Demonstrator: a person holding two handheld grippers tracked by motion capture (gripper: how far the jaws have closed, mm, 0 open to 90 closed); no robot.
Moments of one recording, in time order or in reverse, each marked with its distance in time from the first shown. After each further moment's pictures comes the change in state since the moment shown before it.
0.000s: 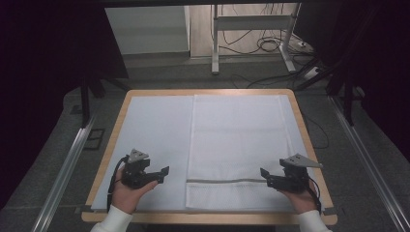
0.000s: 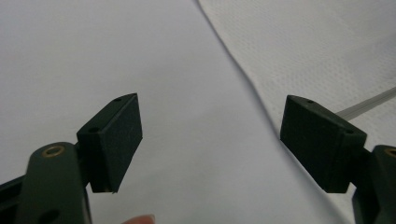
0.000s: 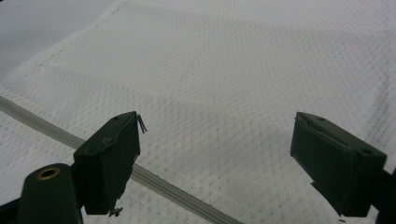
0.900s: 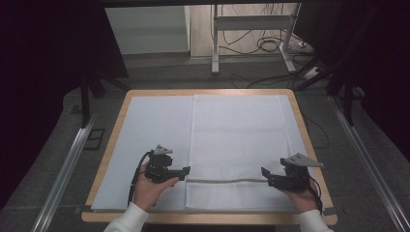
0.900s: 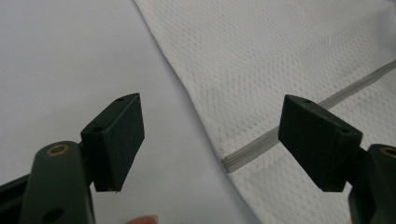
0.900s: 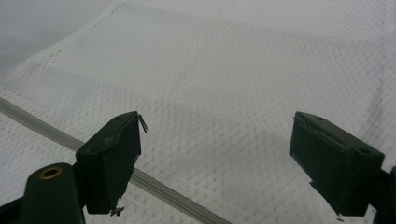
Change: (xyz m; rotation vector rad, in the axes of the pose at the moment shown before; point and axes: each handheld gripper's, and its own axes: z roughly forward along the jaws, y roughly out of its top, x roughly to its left) left arm -0.034 0.021 0.037 0.088 -0.106 0.005; right arm -0.004 0.001 -0.001 -0.009 -0.001 -0.012
